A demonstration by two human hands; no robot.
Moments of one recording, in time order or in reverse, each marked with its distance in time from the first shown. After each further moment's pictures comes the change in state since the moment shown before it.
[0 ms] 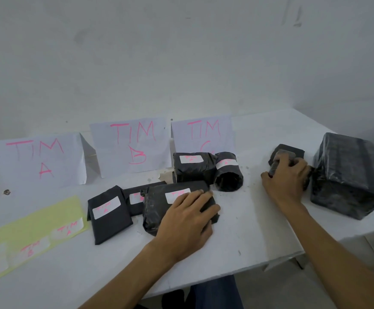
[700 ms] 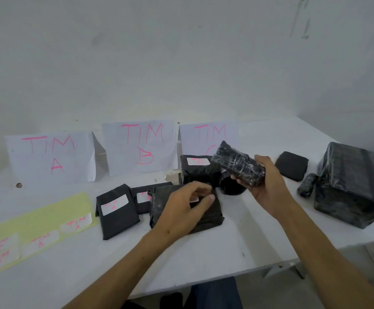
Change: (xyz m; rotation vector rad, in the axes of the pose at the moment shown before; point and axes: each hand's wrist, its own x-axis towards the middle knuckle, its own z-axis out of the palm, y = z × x) left_hand 0.013 -0.010 -0.040 -0.885 0.066 -0.484; right_hand -0.031 -0.083 -0.054 1.481 -0.688 0.471
